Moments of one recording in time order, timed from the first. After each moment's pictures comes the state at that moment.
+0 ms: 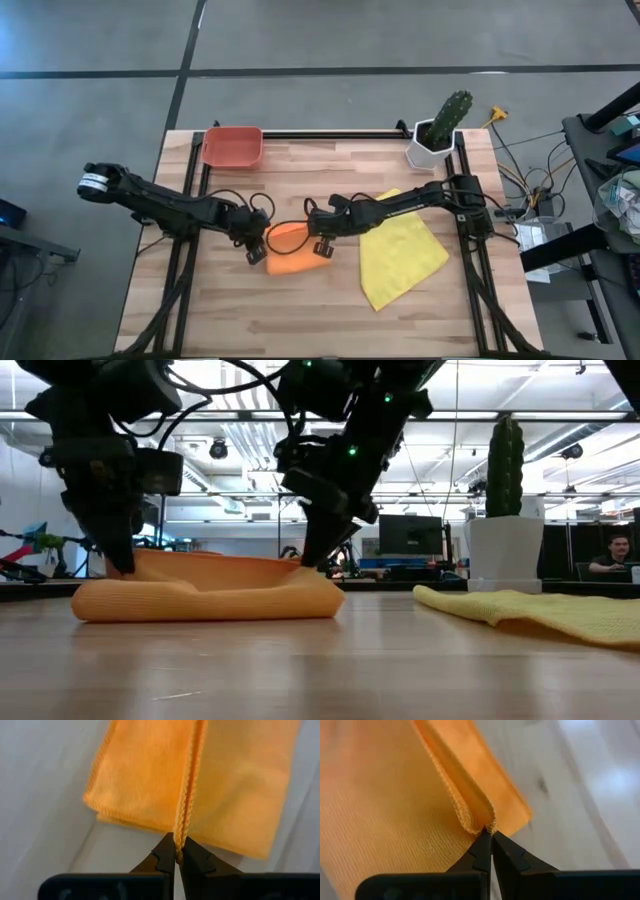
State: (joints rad) left arm -0.15 1.20 0.58 -0.48 0.01 -0.67; right arm 0.09 2.05 1.46 -0.51 0.27 0.33
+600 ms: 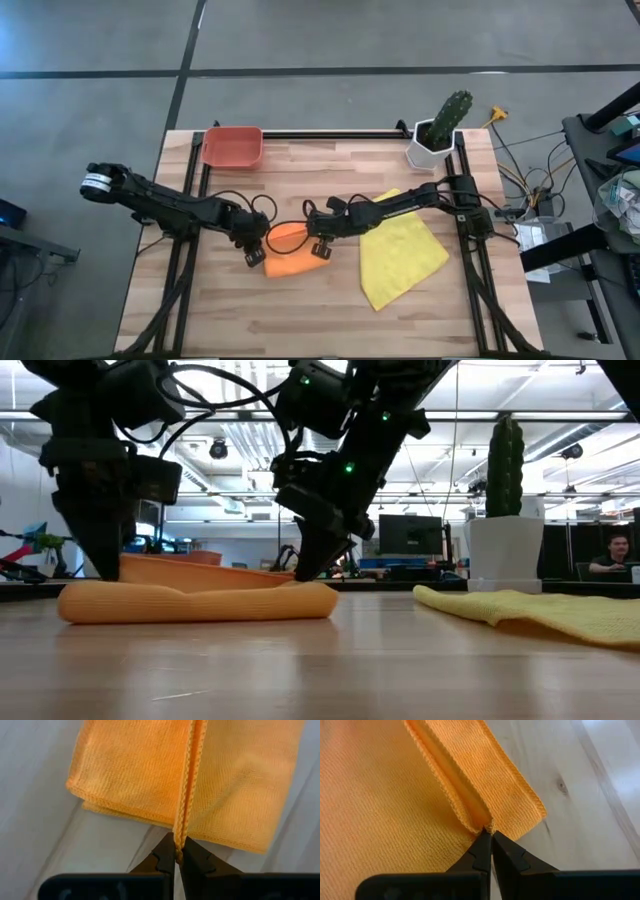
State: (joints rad) left arm -0.15 1.23 0.59 -0.51 0.09 -0.70; right arm 0.09 2.09 1.43 -0.42 0.23 0.33
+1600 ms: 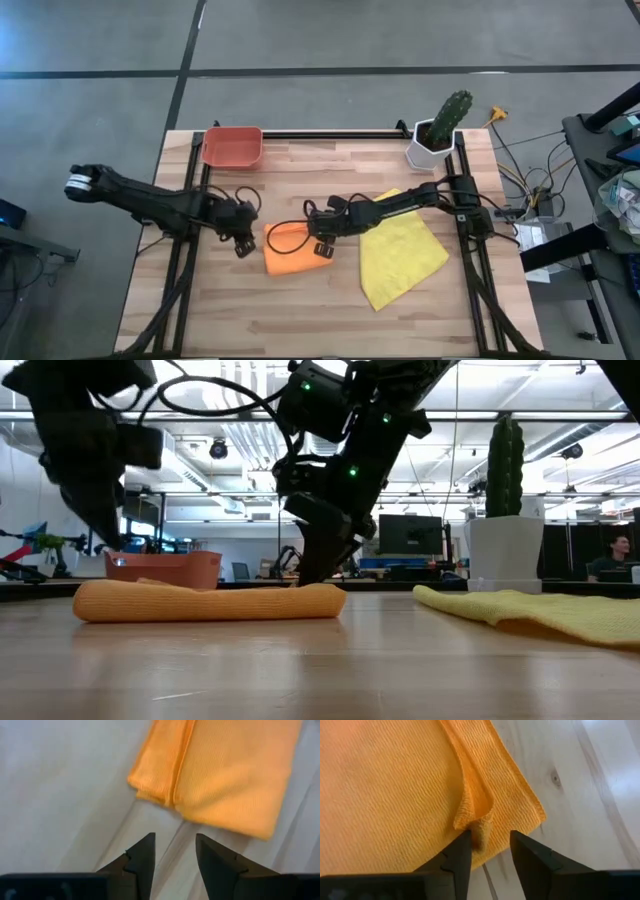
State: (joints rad) left arm -0.15 0.99 0.60 -0.71 -0.08 -0.70; right arm 0.09 2.09 1.44 -0.46 0.24 0.28
